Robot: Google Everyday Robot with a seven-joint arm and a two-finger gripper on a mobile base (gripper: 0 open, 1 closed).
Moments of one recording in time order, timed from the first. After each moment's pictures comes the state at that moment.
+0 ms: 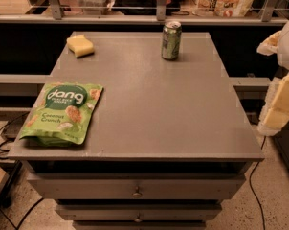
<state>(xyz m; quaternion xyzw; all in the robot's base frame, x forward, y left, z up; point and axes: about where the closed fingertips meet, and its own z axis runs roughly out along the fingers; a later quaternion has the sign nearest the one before) 0.438 -0.217 0.976 -0.60 0.78 -0.03 0.16</state>
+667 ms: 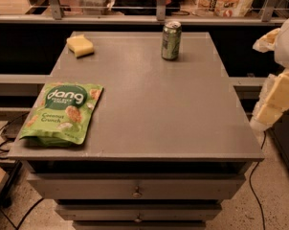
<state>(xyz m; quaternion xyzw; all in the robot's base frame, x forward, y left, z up) 0.448 -0.209 0.976 -0.60 0.78 -0.01 0.20</state>
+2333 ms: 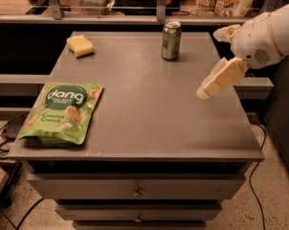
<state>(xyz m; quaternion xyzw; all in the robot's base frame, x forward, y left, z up) 0.549 -0.142 0.959 -0.56 0.72 0.12 0.39</state>
